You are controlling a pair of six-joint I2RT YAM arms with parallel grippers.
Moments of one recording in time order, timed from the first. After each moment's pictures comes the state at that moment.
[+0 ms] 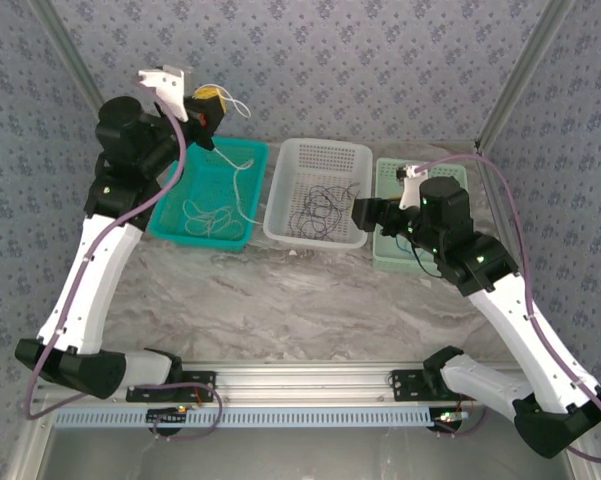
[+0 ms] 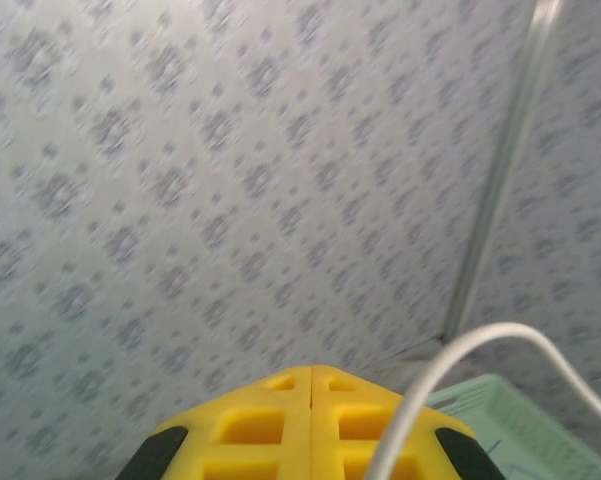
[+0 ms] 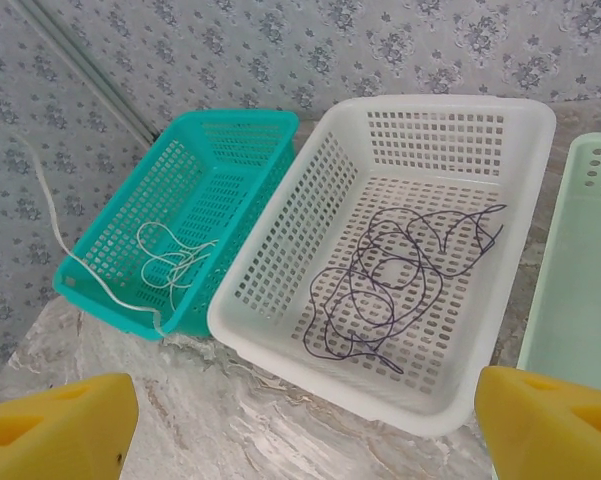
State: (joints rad) left arm -0.32 1.30 1.63 -0.24 0.32 -0.16; right arm 0.49 0.98 1.19 -0.65 -0.05 0.38
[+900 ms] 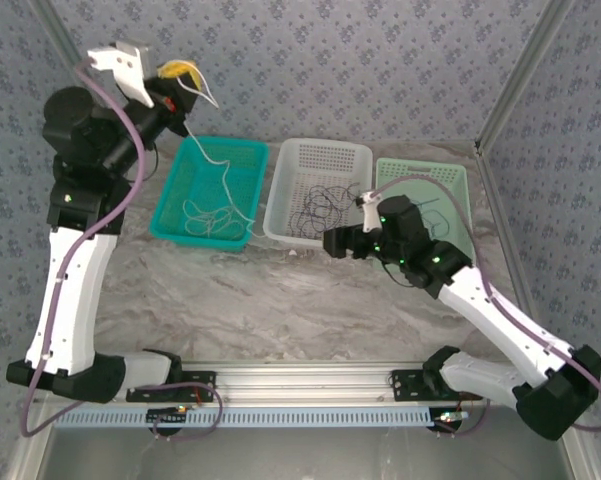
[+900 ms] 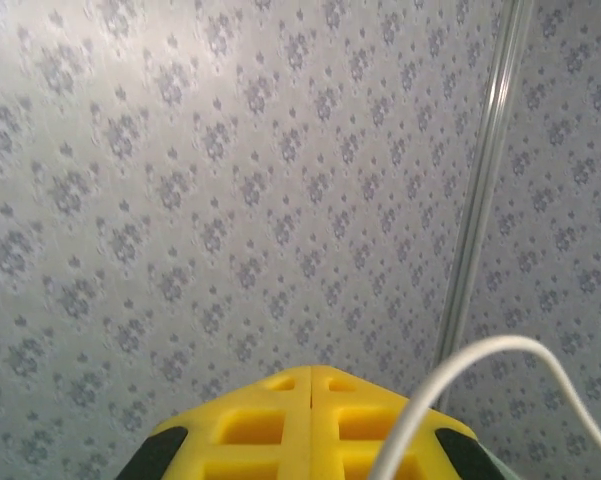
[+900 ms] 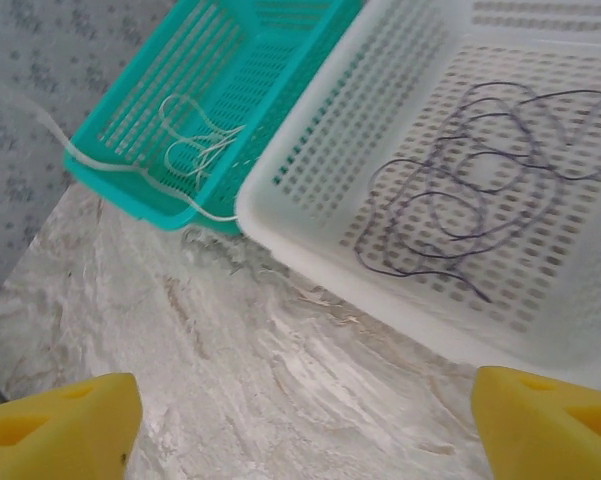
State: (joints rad) left arm -0.27 1.30 1.89 -0.33 0.34 -0.17; right arm 0.65 1.09 0.97 -0.44 -0.13 0.39
